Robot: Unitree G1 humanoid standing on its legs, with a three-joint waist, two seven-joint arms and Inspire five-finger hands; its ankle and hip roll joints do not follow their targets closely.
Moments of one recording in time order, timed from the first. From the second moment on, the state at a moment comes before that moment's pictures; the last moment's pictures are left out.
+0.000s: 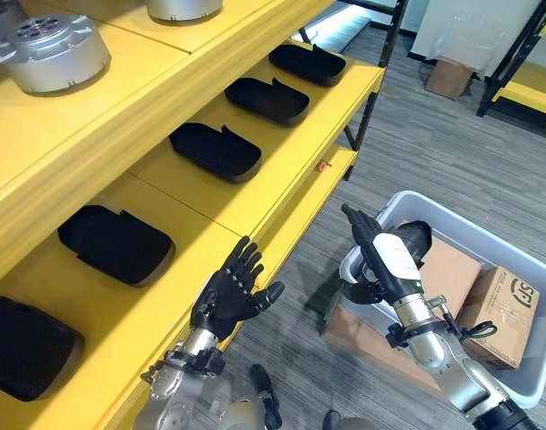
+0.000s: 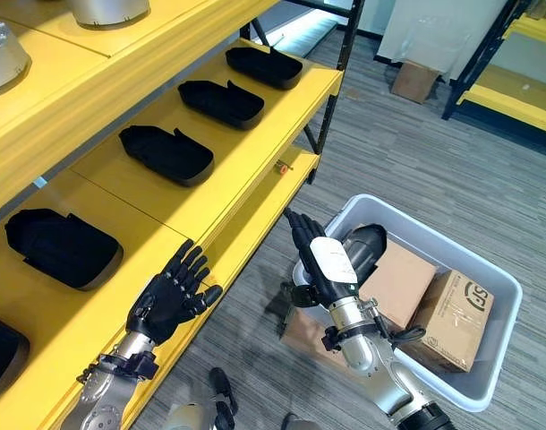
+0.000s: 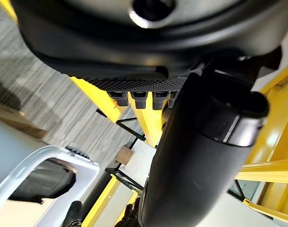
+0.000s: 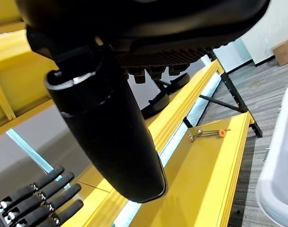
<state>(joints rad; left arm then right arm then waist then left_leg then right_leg) 0.17 0.42 -0.23 0.00 -0.82 -0.23 -0.21 -0.08 -0.58 0.42 -0.05 -0.42 -0.10 -0.34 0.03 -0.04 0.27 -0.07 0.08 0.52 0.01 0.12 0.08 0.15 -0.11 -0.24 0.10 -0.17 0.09</state>
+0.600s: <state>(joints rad) 0.11 0.40 -0.29 0.07 -0.81 -0.22 -0.27 -0.20 -0.55 0.39 -0.06 -0.34 0.01 -0.34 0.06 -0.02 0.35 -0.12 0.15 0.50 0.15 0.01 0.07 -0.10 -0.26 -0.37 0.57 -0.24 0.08</state>
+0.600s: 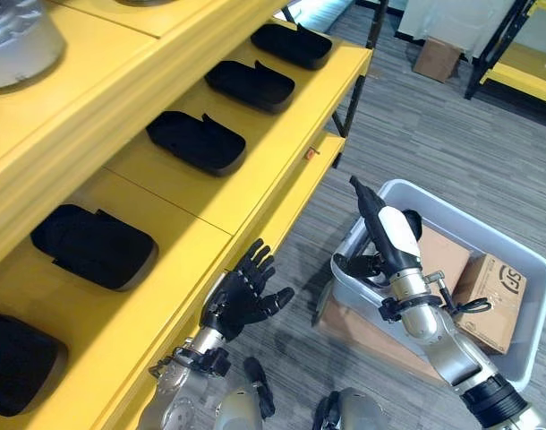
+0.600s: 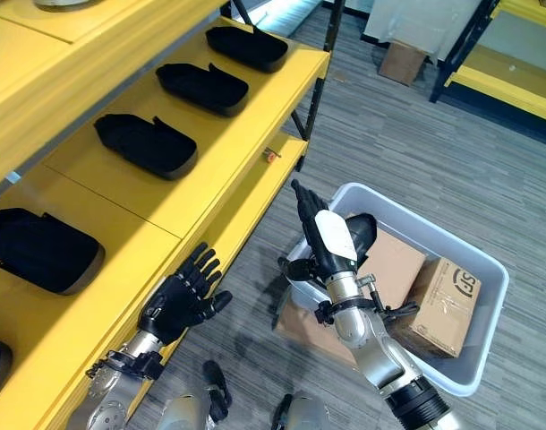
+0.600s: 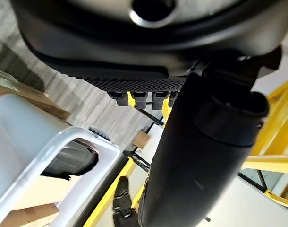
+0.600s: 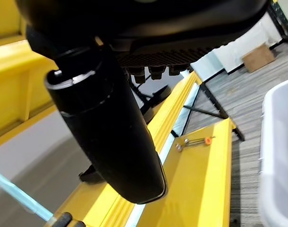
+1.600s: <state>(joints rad) 0.18 0.41 -0.21 0.03 -0.82 -0.20 -0.26 -0.26 -0.85 0.30 -0.08 -0.52 -0.10 -0.05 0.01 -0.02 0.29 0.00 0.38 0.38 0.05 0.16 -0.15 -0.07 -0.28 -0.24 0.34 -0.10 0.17</state>
